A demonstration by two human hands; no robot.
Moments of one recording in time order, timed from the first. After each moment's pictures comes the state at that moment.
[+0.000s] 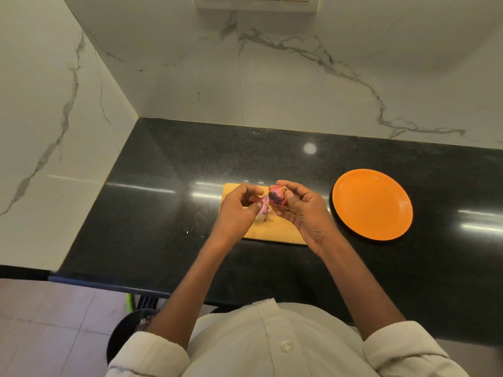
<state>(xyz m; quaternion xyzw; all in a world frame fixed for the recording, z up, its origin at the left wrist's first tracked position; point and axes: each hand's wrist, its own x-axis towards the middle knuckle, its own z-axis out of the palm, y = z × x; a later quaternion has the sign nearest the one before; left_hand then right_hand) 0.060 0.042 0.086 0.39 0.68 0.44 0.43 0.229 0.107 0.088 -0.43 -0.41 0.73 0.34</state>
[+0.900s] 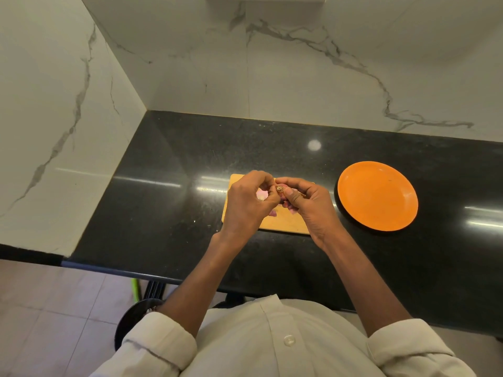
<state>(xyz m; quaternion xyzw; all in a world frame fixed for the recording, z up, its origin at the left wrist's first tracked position) 0.073 0.028 0.100 0.57 0.65 0.47 0.18 0.232 0.086 0.096 -0.44 -0.54 0.64 0.33</state>
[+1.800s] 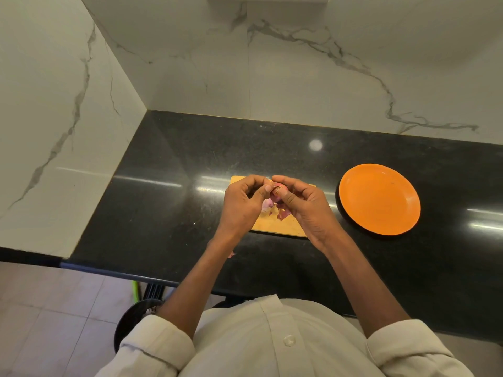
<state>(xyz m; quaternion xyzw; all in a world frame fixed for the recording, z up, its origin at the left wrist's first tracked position) 0.060 0.036 0.084 0.45 0.62 0.53 0.37 0.227 0.094 0.089 -0.39 -0.51 0.70 0.33</state>
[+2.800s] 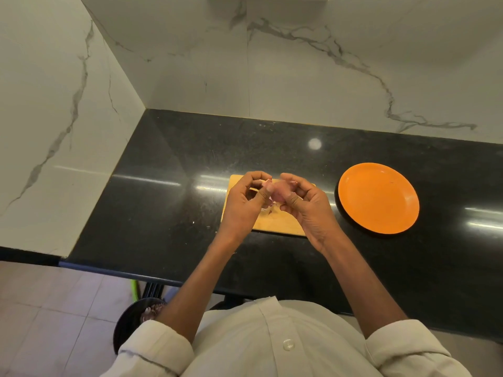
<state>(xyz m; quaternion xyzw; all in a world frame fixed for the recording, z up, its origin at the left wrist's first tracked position) 0.065 0.030 0.083 0.41 0.58 0.56 0.42 0.227 0.091 0.086 -0.40 -0.45 0.71 0.36</state>
